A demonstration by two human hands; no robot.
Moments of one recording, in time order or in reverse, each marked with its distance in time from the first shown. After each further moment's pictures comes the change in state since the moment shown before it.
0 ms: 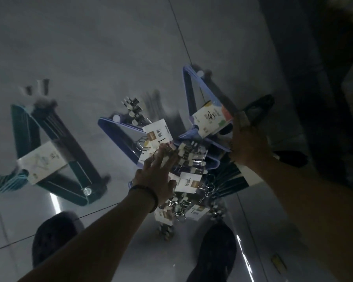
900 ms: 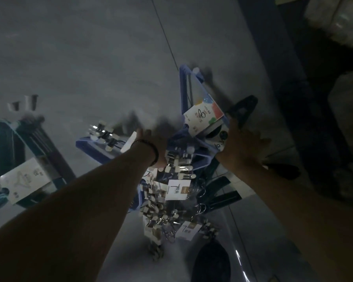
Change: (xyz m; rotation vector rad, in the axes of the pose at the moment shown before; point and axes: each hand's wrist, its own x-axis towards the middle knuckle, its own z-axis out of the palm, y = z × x) left_hand 0.113 0.027 -0.096 0.537 -0.191 0.017; right_hand -0.006 -0.012 -0.048 0.101 0.115 0.238
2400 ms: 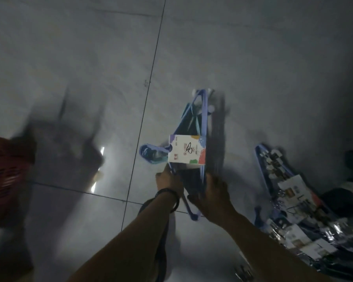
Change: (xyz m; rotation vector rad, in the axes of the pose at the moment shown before) left_hand -0.186 -0.238 0.277 -1.691 0.216 -0.967; right_hand -0.225 -0.394 0.042 0.485 -0.537 -0.652
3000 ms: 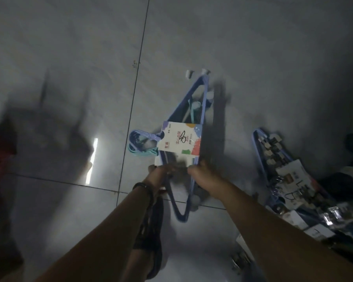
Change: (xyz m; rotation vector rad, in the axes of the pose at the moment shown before) left_hand 0.001 -0.029 -0.008 -0.600 -0.358 -0.290; right_hand 0.029 -0.032 -0.018 0.453 -0.217 0.278
